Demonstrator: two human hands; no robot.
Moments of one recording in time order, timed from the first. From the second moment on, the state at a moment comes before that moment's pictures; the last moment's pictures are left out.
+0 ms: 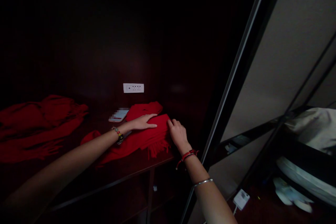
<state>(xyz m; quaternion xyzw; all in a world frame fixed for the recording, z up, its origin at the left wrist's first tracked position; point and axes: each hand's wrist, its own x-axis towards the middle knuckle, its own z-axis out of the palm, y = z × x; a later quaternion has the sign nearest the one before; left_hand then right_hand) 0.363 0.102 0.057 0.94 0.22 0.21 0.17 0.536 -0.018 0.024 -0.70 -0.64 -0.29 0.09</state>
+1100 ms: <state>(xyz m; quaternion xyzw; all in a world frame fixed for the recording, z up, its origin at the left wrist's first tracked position) 0.321 0.107 0.030 0.85 0.31 0.31 0.30 0.531 -0.009 0.032 -0.60 -0.75 -0.27 -0.02</state>
